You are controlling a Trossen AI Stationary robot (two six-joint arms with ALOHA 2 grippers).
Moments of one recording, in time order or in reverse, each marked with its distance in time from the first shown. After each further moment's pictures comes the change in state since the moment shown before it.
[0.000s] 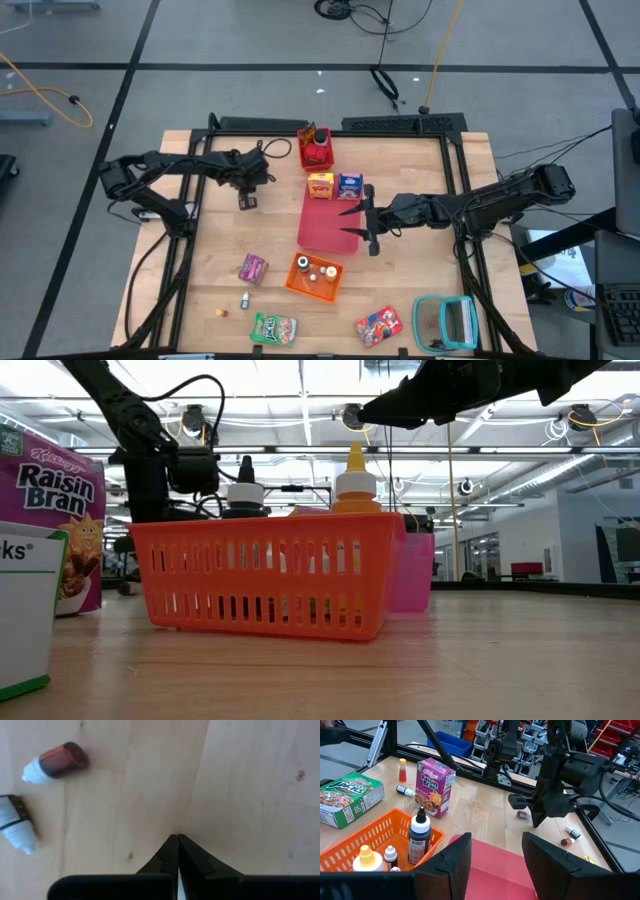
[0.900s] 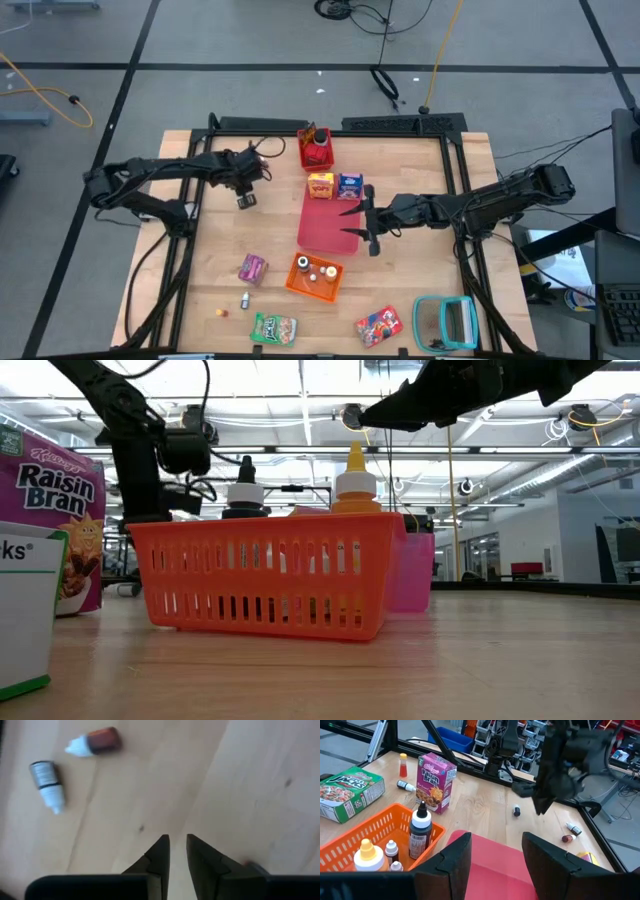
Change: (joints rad) left arm -0.027 -0.142 -0.006 -0.080 -0.055 -0.194; right arm 0.000 0.000 0.000 -0.019 0.000 -0.003
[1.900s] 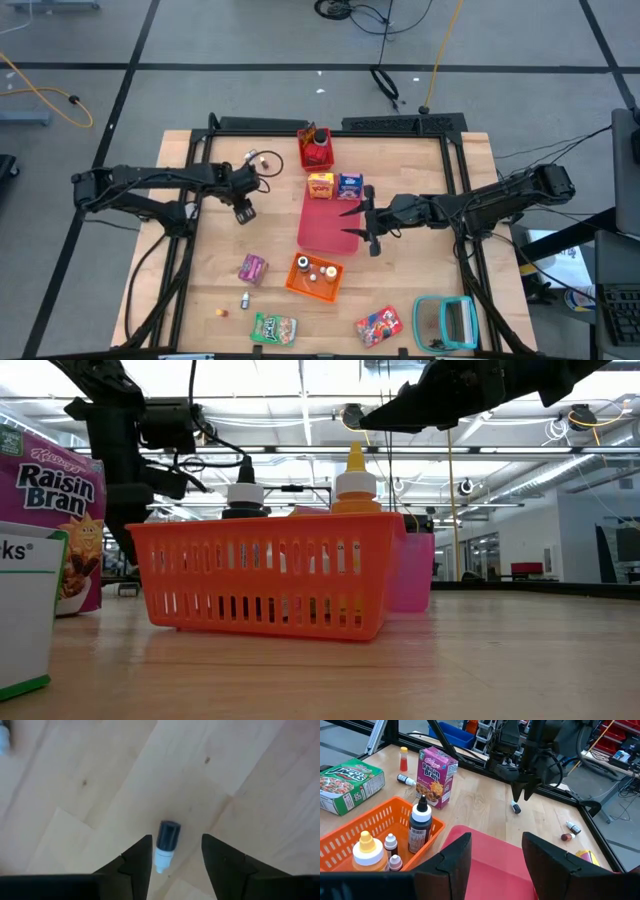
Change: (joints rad) left arm -0.219 -0.122 0.001 -0.200 0.055 -0.413; right arm 0.000 0.000 0.000 -0.020 0.000 -0.024
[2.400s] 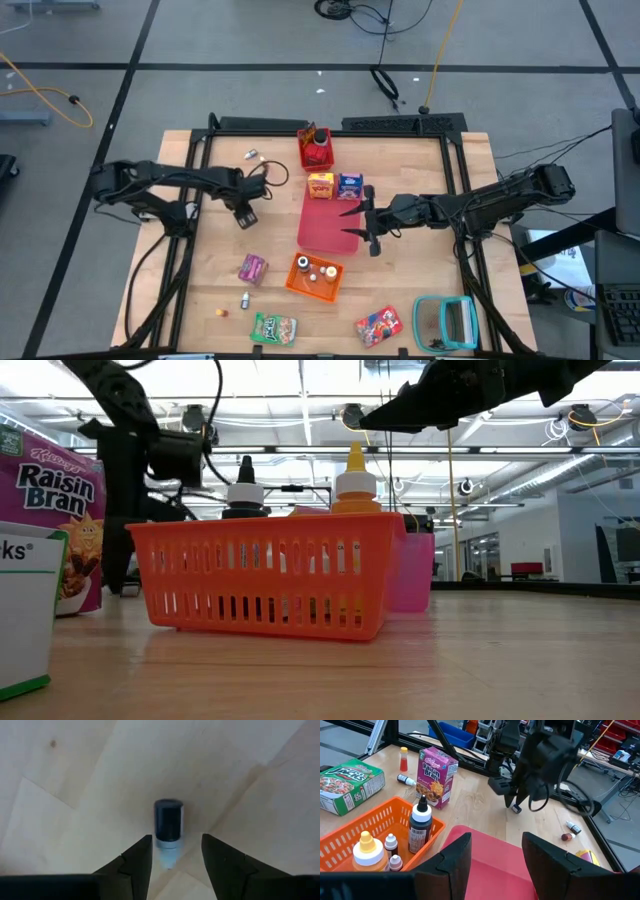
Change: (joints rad) left arm -0.017 0.187 -0.003 -0.025 0.001 -0.052; right arm 0.000 0.000 0.000 0.000 0.000 0.002
